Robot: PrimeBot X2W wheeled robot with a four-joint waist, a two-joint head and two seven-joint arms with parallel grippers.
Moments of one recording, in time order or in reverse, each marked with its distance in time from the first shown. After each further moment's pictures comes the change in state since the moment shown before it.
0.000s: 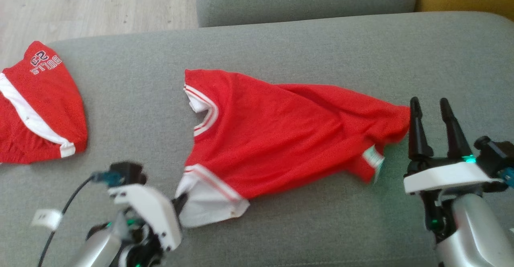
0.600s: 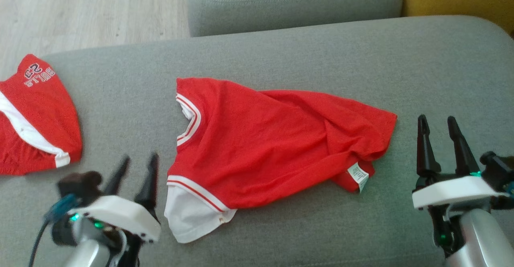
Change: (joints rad) left arm 0.098 0.023 0.097 -0.051 0.177 0.011 -0.476; right arm 0.051 -0.031 -0.013 0.023 0.010 0.000 0.000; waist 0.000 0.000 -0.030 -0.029
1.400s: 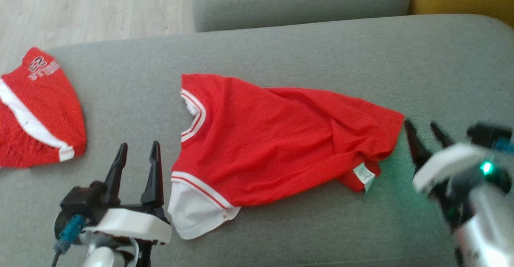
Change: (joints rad) left arm 0.078 -0.168 0.164 -0.056 0.314 -0.074 -0.160; right arm -0.108 -0.044 0.018 0.125 0.108 0.000 0.368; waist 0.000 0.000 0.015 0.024
